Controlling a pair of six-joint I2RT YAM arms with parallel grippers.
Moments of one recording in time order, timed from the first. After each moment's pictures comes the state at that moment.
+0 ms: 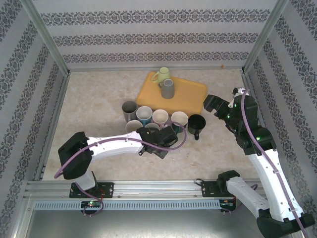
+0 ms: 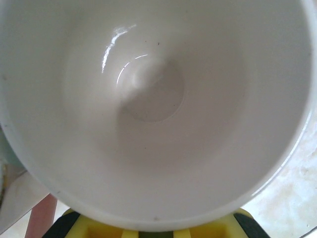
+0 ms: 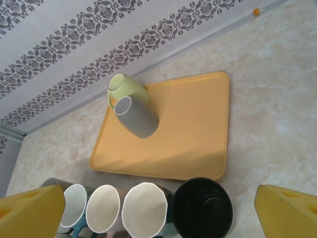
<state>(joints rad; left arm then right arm) -1.07 1.66 1.17 -0.72 -0.16 -0.47 0.25 0.82 1.08 -0.73 0.05 0.62</state>
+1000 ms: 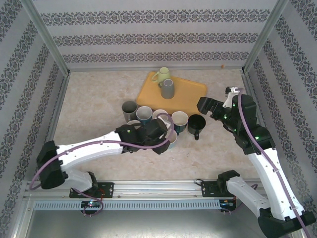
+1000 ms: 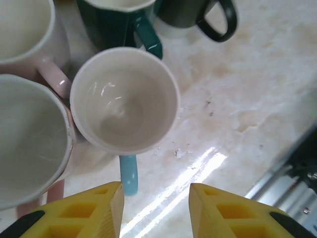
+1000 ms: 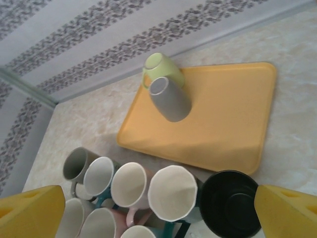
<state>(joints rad) -1.06 1.39 1.16 -0.69 -0.08 -0.46 0.29 0.83 1.08 -0.69 -0.10 0.55</state>
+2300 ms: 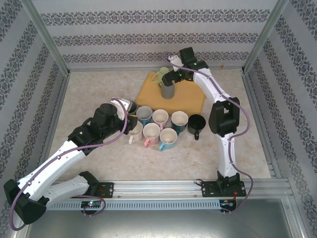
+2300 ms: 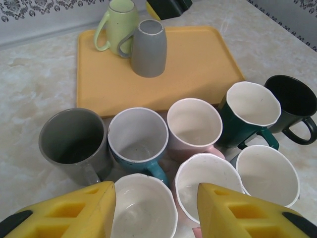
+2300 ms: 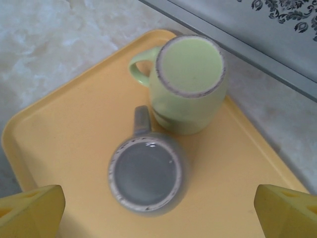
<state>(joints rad) -0.63 0.96 0.93 -0.52 -0.07 -0.16 0.29 2.28 2.20 -0.80 -0.26 -0.22</state>
